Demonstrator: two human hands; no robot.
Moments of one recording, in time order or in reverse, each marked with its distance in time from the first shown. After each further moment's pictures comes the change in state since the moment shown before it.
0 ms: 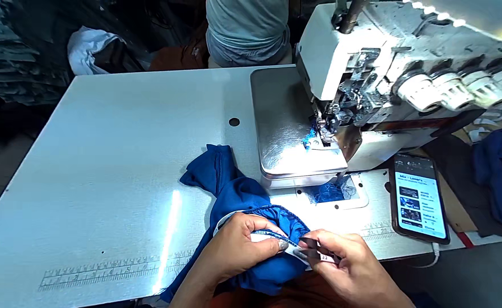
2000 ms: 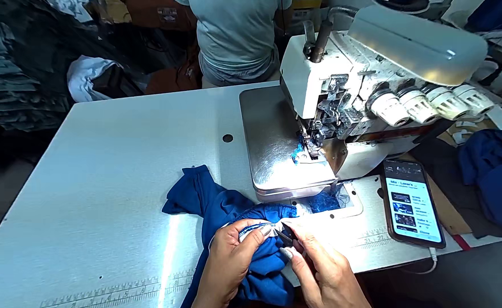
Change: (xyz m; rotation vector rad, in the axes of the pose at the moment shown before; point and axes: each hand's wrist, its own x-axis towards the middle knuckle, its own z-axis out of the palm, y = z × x) left_hand 0.002 0.002 0.021 -0.260 0.467 -0.047; right_hand 0.009 -0.022 0.039 -0.268 0.278 -0.003
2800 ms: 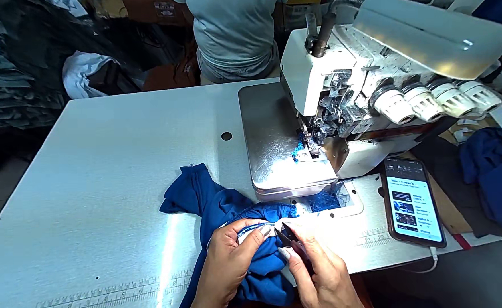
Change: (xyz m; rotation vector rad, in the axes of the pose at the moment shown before) left_hand -0.001 -0.002 0.000 0.031 0.013 0.046; right_hand -0.002 -0.001 0.007 0.072 0.026 -0.008
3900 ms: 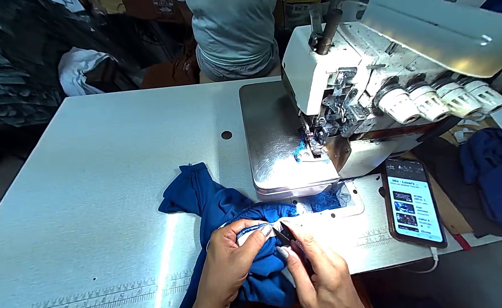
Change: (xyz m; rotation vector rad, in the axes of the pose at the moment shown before) left_hand 0.000 -0.003 0.001 0.004 0.036 0.032; right_hand 0.003 -0.003 0.001 -0.052 0.015 0.003
